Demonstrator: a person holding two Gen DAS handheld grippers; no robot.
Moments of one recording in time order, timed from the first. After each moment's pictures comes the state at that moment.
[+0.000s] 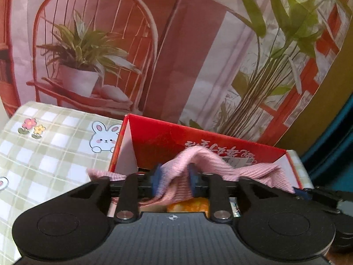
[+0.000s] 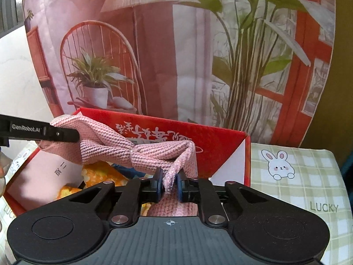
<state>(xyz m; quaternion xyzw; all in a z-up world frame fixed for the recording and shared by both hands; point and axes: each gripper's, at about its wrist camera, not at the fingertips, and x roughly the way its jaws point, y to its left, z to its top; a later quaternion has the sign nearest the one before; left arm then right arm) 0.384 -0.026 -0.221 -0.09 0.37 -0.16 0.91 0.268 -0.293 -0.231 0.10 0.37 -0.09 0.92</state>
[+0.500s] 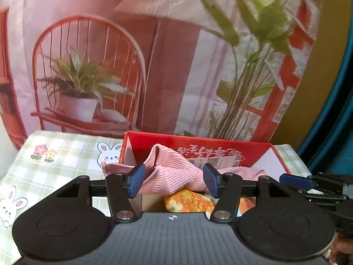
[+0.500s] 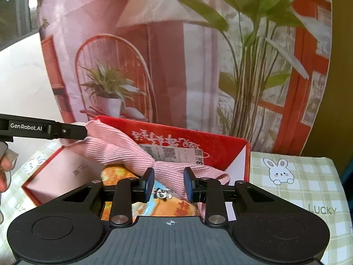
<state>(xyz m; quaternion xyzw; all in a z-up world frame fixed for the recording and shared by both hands) 0.331 -0.028 -0.187 -0.02 0.31 -0.17 0.93 0.231 -0.277 -0.206 0.10 0.33 -0.06 0.94</state>
